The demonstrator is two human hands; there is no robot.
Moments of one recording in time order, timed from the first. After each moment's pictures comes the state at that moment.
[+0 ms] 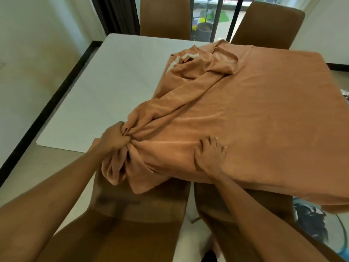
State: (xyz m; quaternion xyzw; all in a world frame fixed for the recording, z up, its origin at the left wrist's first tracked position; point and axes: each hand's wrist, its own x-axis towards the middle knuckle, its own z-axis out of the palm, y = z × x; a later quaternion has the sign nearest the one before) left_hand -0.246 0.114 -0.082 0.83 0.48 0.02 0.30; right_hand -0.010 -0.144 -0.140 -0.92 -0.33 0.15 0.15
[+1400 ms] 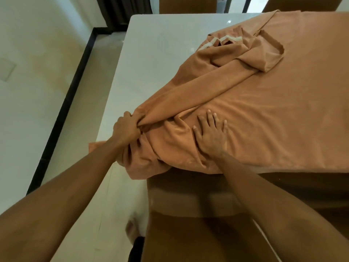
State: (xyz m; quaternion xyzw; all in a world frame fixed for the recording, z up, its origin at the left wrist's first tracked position) left_hand -0.359 0.295 -0.098 0.90 0.39 -0.08 0.16; right_hand -0.160 0.064 -0.172 -0.91 -0.38 0.09 0.13
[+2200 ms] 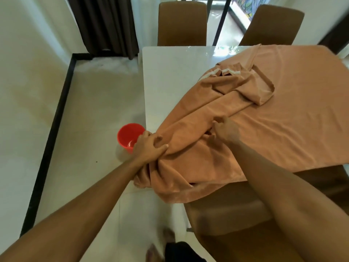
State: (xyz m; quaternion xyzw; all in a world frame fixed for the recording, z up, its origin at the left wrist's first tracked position) left_hand -0.427 0.440 -0.101 0.90 0.28 0.00 0.34; right_hand -0.200 0.223 -0.091 -0.95 -0.12 0.10 0.27
